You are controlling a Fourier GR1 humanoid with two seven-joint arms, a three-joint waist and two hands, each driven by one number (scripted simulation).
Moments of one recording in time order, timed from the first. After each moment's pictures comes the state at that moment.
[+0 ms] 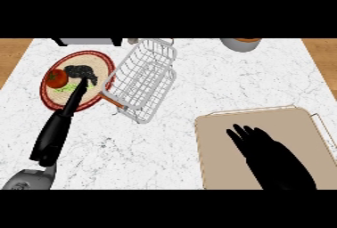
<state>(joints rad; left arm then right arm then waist) -0.10 0.35 -0.15 -1.61 -0.15 0.09 -0.08 -0.26 -0.71 0.70 -2.06 0.45 0.43 0.90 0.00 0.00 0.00</state>
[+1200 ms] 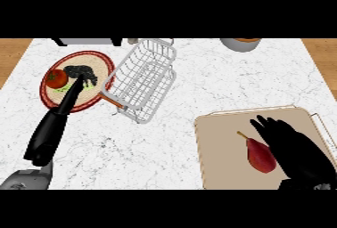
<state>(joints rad) -0.09 0.29 -0.07 -1.65 -0.22 0.00 -0.05 -0.08 -0.65 0.44 -1.96 0.70 0.51 0.62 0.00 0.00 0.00</state>
